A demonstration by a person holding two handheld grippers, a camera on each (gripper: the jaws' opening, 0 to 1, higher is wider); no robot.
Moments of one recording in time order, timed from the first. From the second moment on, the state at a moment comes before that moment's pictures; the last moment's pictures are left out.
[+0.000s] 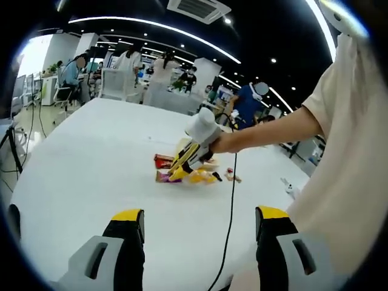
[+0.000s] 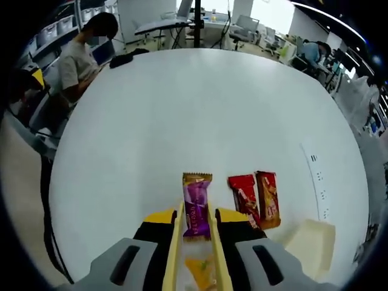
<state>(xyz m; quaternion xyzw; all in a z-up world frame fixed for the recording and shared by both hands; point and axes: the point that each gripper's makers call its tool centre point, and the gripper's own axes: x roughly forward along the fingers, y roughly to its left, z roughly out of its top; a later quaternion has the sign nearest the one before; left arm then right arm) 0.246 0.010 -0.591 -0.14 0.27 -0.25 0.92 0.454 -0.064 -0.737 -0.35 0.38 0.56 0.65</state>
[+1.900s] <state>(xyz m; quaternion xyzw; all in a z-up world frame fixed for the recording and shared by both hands) 0.255 -0.002 -0.583 -0.14 0.26 -0.28 0.91 0.466 -0.078 -0.688 -0.31 0.36 0.51 0.72</state>
